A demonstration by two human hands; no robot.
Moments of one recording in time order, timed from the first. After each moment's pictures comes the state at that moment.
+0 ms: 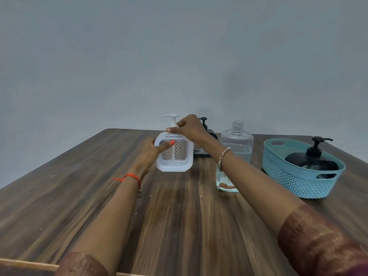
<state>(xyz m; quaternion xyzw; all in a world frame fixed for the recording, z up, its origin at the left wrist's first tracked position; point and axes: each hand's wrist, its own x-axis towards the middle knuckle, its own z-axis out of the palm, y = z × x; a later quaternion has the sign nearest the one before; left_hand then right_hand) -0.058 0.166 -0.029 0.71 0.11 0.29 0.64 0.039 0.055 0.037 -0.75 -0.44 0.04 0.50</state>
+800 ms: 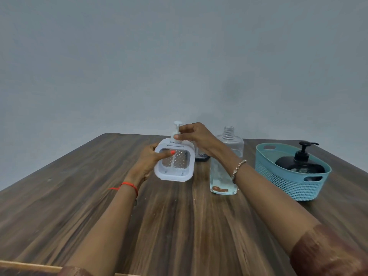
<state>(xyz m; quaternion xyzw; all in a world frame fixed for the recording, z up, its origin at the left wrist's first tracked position) -0.067 0.146 -0.026 0.69 0.05 0.26 0.67 0.036 0.005 0.040 -0.69 -0.45 0.14 0.55</state>
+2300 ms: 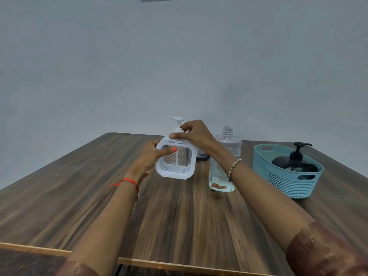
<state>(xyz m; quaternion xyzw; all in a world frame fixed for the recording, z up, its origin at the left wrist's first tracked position) -0.085 0.136 -0.016 0.68 0.06 0.27 0.68 0.011 0.002 0.048 -0.74 -0.47 0.01 0.48</state>
